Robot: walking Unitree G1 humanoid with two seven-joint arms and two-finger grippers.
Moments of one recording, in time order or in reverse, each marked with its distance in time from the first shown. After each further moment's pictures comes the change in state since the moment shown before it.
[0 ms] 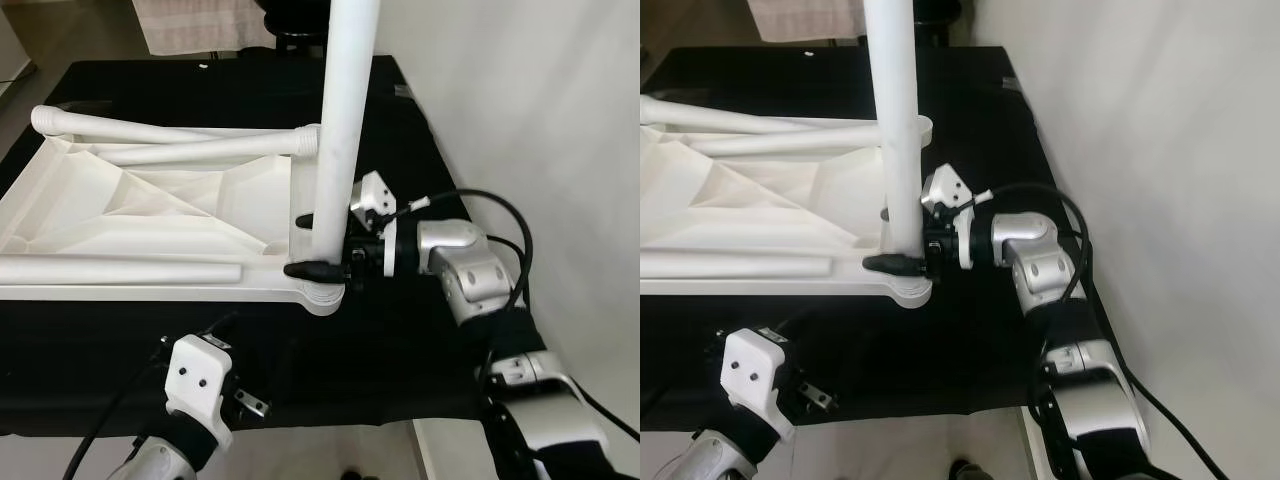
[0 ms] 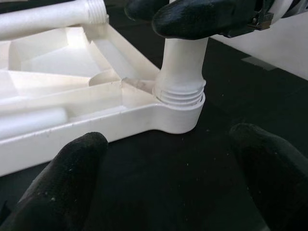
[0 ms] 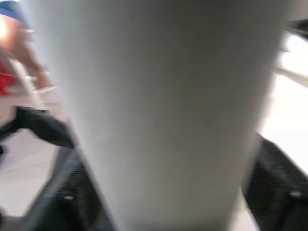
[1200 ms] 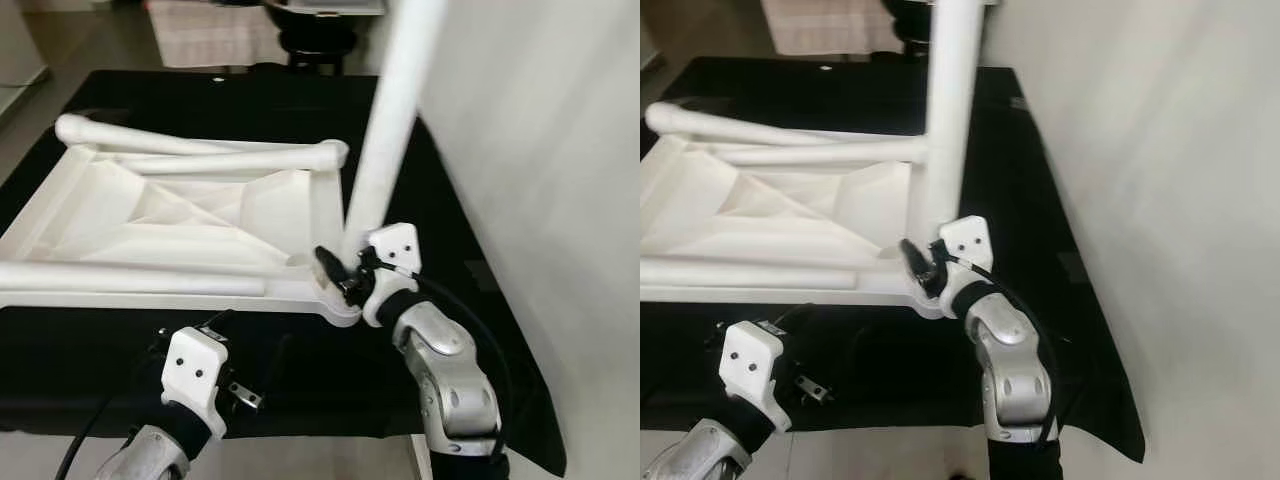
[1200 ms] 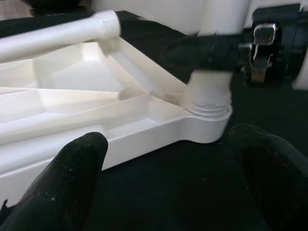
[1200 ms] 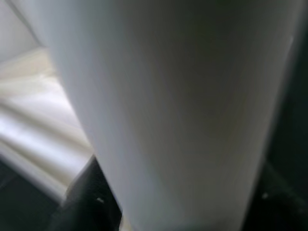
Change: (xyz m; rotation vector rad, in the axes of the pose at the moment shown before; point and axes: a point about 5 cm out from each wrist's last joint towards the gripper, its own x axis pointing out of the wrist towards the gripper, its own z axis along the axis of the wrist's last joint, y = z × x) left arm 0.008 0.009 -0.003 0.017 -0.005 -0.002; right arm 0.014 0.071 -0.039 0.261 -0.028 -0.823
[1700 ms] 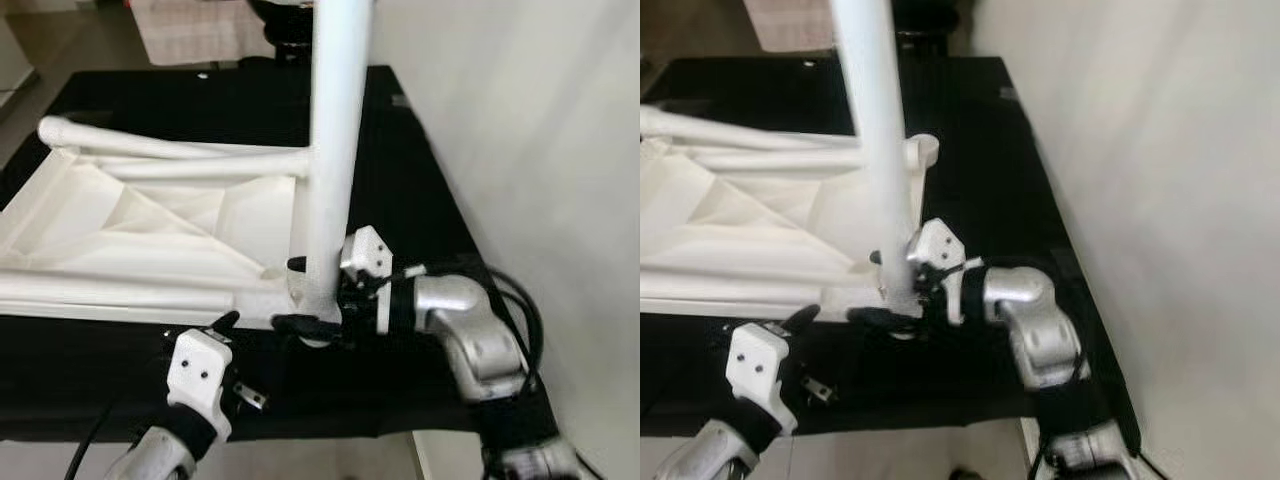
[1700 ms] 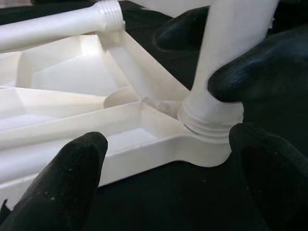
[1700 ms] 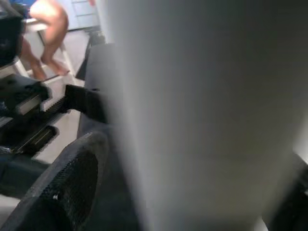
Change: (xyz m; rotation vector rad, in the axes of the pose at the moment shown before) left arm -0.001 -0.002 -0.004 -0.011 0.009 0.010; right arm 0.013 -0.015 0.025 -0.255 0.053 0.796
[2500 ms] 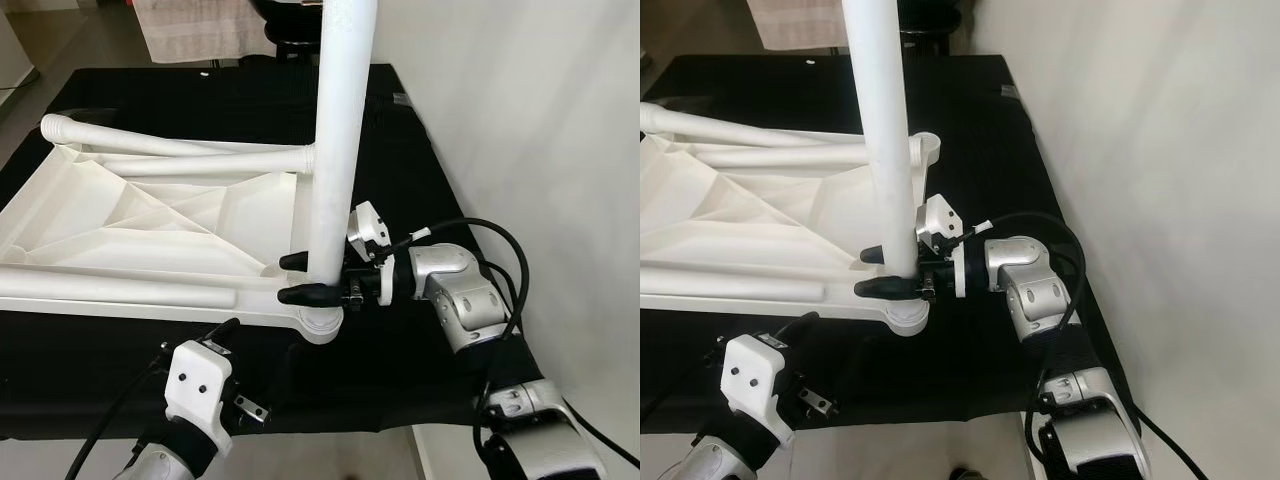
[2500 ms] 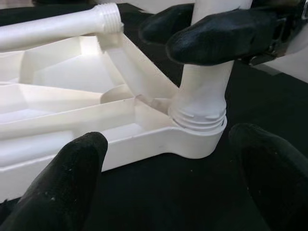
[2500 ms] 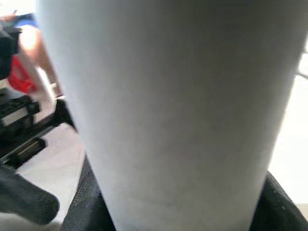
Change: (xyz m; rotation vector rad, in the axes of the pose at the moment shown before) left arm -0.009 -0.008 0.005 -0.010 -0.004 -0.008; right arm -0.006 -0.016 -0.004 0.030 -0.072 0.015
